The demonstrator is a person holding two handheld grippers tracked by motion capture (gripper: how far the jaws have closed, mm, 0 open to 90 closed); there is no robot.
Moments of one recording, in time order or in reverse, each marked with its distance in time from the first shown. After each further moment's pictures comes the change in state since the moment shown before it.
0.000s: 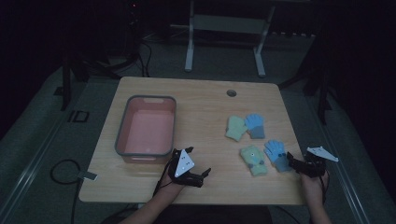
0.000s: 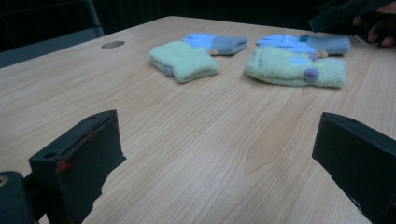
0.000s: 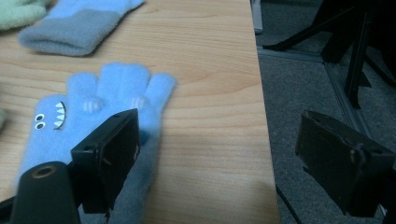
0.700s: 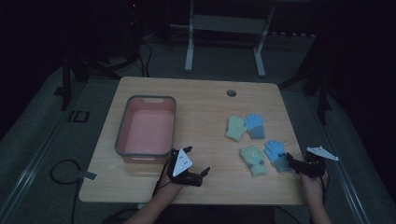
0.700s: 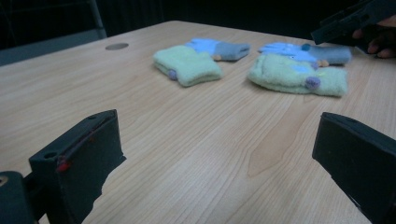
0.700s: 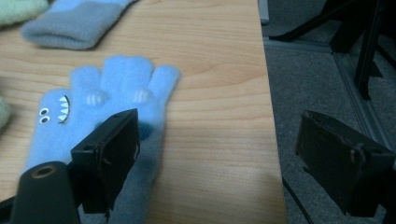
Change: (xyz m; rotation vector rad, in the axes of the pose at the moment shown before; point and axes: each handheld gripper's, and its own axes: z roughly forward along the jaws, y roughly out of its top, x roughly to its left) left arm 0.002 -0.001 -0.002 -0.027 0.003 -0.021; right arm -0.001 0.000 0.001 0.031 0.023 0.020
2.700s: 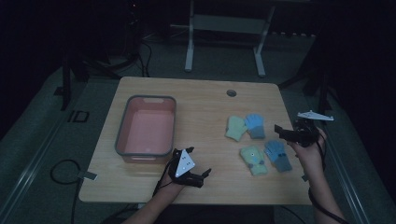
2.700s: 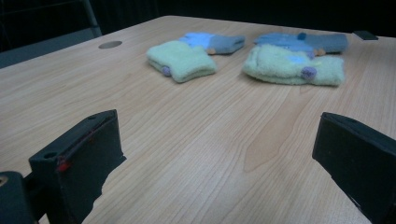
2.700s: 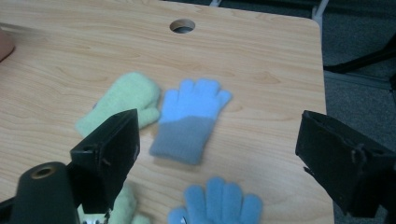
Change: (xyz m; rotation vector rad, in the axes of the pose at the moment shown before) left arm -0.002 0.002 0.003 0.029 -0.010 0.030; right arm 0.050 0.128 -0.015 0.014 0.183 -0.075
